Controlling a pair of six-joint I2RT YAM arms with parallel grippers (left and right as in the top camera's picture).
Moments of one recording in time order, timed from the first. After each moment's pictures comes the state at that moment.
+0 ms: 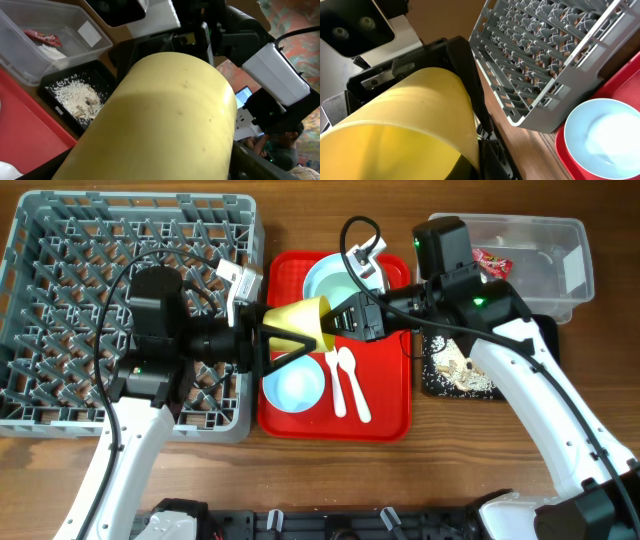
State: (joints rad) left arm -0.14 1.20 0.92 -0.13 1.32 -0.43; right arm 0.38 1.52 1.35 -0.67 -1.11 0.34
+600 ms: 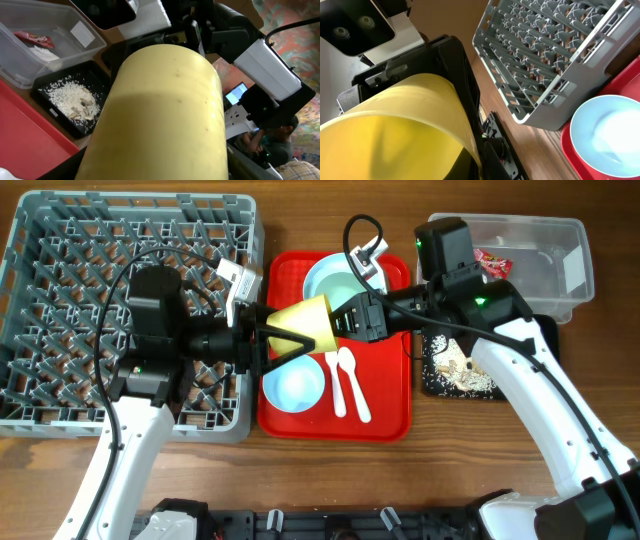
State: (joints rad) left arm -0.14 1.21 0.92 -0.11 1.35 -0.43; right arm 0.37 1.52 1.34 -0.68 -1.14 0.34
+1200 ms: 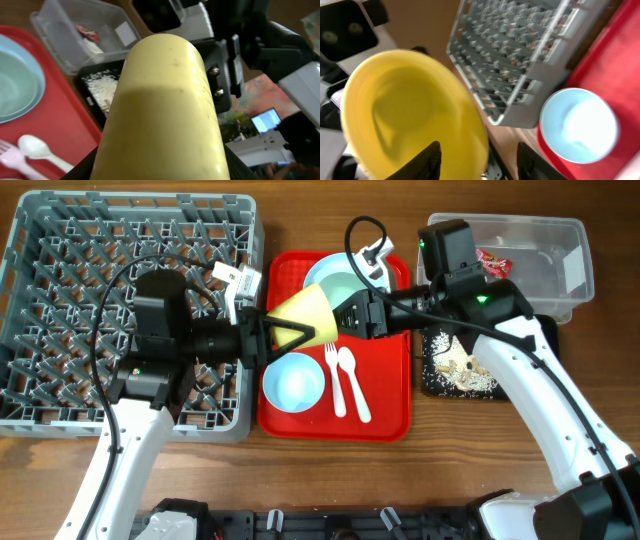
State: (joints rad) left arm -0.15 1.20 0.92 -0.25 1.12 -0.42; right arm 0.34 1.53 1.33 -0.71 -1.02 0.35
